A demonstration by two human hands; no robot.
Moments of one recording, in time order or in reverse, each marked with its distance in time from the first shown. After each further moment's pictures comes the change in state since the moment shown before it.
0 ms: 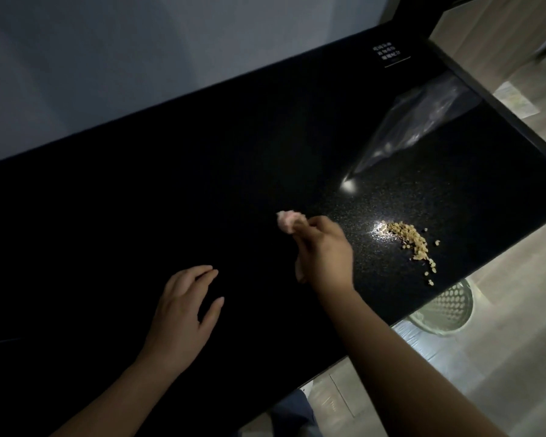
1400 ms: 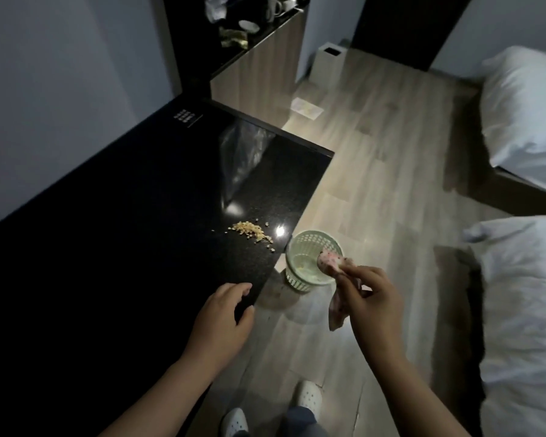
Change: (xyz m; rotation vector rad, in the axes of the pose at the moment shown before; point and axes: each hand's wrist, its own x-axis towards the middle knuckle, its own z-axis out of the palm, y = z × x) left_hand -0.022 0.186 0.021 -0.244 -0.289 0.489; right_hand -0.198 0.012 -0.239 0.342 0.646 0.706
